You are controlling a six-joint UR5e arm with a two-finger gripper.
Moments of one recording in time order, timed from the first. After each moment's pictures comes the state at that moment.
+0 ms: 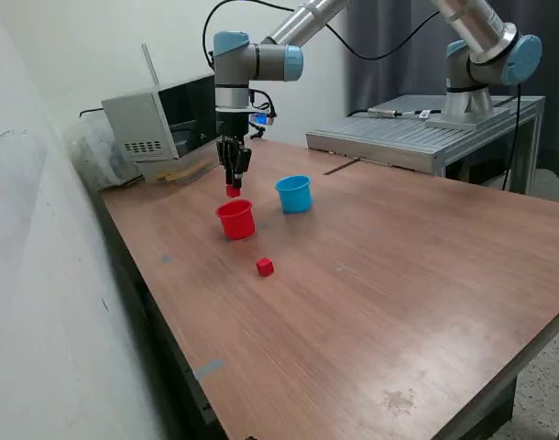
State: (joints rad) arm -0.27 -0.83 1.29 -2.29 -1.54 2.87
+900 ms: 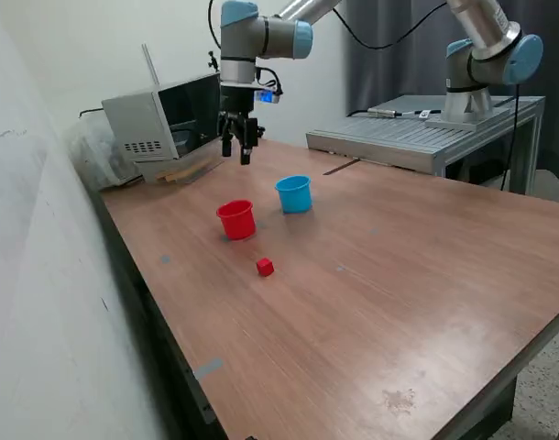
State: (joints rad) arm -0.23 -0.94 1.34 -2.28 -1.56 2.87
